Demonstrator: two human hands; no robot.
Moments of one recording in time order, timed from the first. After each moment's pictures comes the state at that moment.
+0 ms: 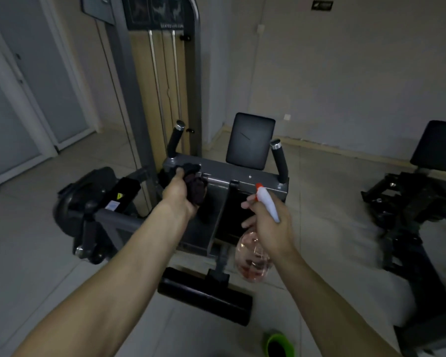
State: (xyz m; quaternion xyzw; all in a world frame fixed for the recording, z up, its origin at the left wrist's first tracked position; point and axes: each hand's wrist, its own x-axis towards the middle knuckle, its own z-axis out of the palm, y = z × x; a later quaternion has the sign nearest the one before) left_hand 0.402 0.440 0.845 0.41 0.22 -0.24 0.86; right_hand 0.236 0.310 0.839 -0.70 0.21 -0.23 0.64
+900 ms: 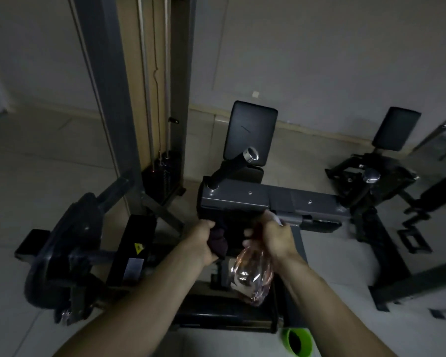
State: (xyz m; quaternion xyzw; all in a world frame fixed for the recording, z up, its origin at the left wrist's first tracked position) left_hand 0.662 0.533 0.745 0.50 0.21 -0.53 0.65; right_hand 0.538 0.436 0.796 -0.58 0.48 -0.16 0.64
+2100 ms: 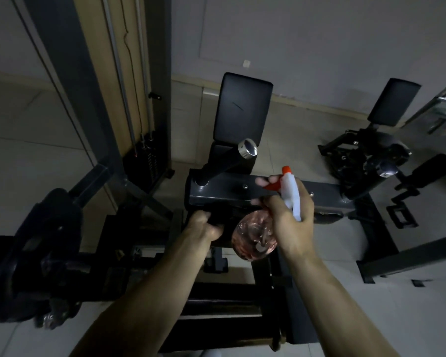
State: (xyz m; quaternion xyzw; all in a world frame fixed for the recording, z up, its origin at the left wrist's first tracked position) left_hand 0.712 0.451 0.691 0.35 0.37 -0.52 0.69; right_hand 0.562 0.412 0.831 -0.66 0.36 -0.34 0.57
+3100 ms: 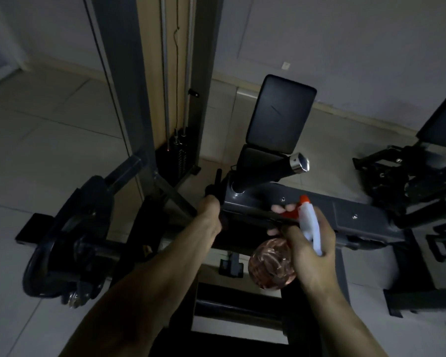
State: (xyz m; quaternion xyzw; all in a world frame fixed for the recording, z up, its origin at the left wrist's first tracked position) left_hand 0.775 0.464 0.680 0.50 0.26 -0.40 0.72; right_hand 0.580 0.431 0.801 -0.67 0.35 -0.27 0.59
